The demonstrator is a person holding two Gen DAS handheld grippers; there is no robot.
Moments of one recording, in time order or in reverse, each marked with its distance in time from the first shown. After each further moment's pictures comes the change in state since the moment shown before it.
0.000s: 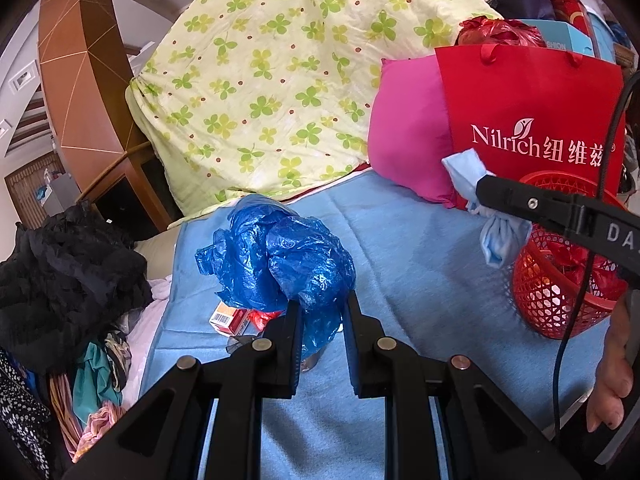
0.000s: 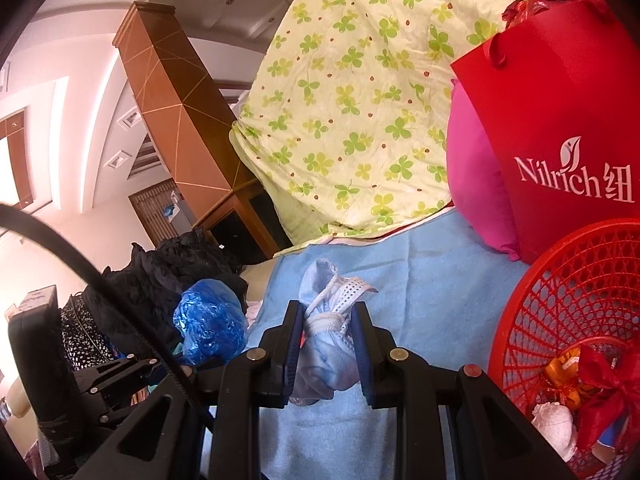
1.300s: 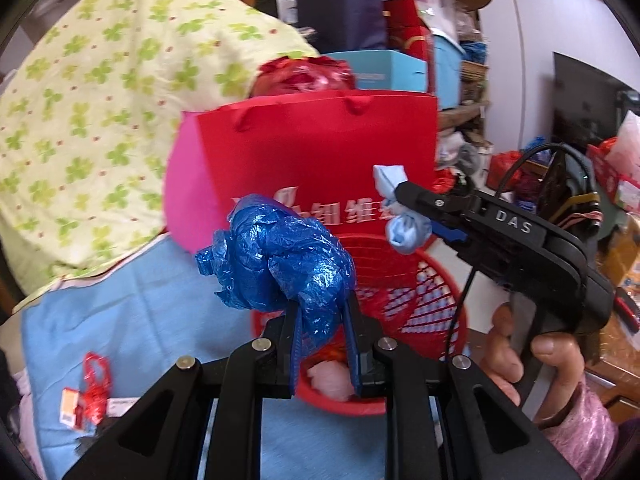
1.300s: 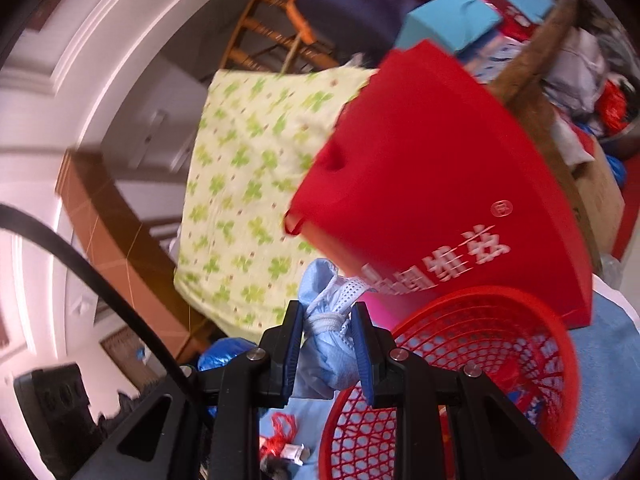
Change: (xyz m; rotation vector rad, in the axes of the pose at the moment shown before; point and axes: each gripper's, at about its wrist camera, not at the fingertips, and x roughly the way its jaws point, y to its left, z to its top) left arm -0.038 -0.132 0.076 0.171 -0.113 -0.663; right arm -0.153 -0.121 0.027 0.360 -0.408 -0.166
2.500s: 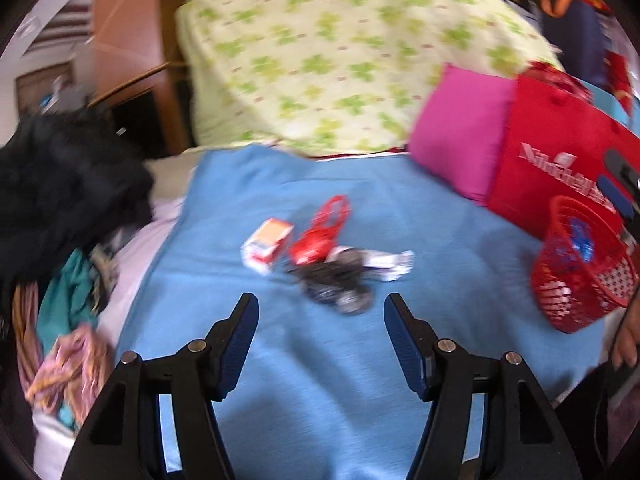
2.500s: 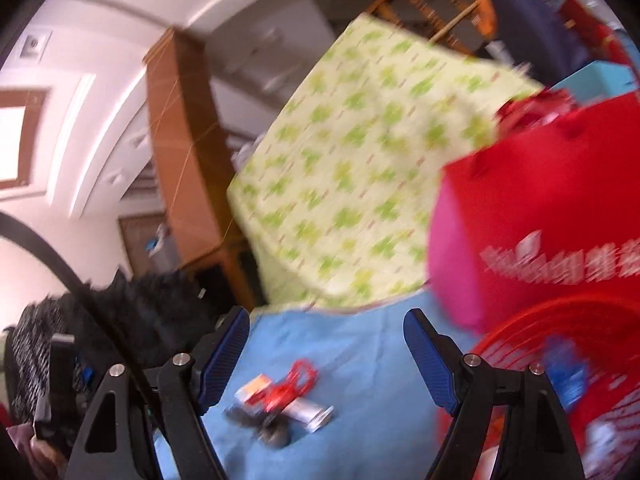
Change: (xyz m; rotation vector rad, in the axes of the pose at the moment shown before) left arm -0.136 0.211 -0.203 -0.489 0.093 0.592; right arm 0.053 0.146 -0.128 -0.503 0.166 0.164
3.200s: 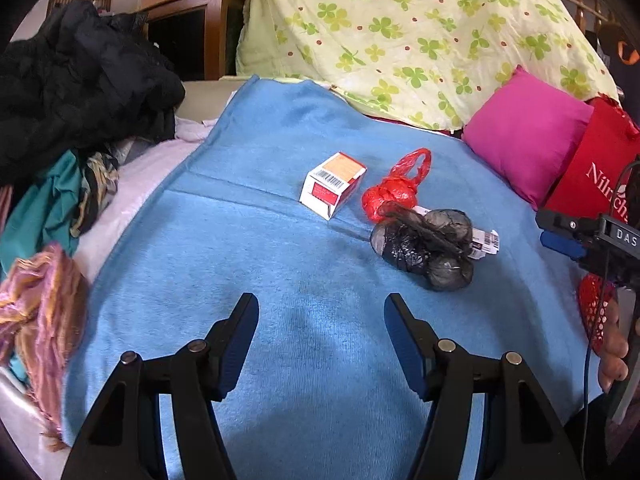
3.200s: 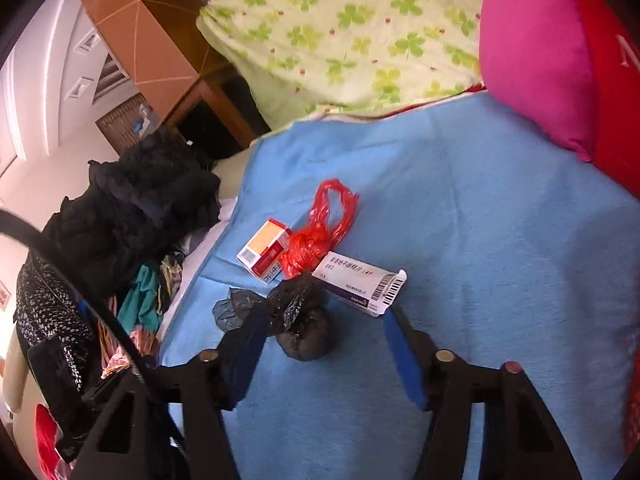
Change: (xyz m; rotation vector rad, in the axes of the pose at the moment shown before) left arm 0.097 0.080 -0.041 -0.209 0.114 -0.040; right arm 0.191 0.017 -0.101 0.131 0.642 0.016
